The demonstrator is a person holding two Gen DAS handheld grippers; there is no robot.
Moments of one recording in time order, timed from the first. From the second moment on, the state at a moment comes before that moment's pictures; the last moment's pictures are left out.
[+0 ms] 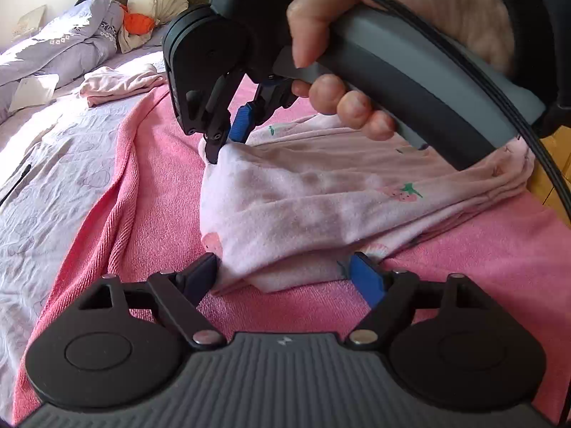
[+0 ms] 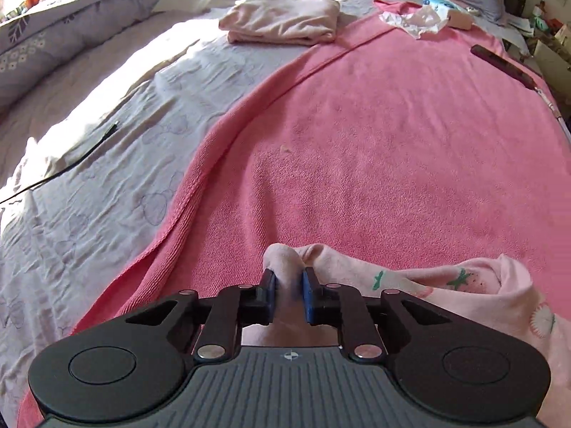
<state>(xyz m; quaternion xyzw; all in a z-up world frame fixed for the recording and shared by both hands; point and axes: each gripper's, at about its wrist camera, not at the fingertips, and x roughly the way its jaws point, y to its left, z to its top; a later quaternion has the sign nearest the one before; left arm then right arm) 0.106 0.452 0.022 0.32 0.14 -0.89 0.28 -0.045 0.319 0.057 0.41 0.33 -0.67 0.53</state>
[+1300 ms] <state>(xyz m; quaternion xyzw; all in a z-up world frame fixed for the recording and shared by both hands) 0.136 0.469 0.025 0.36 -0.26 -0.87 0.22 -0.091 0.304 0.060 0.47 0.23 -0.62 0.58</state>
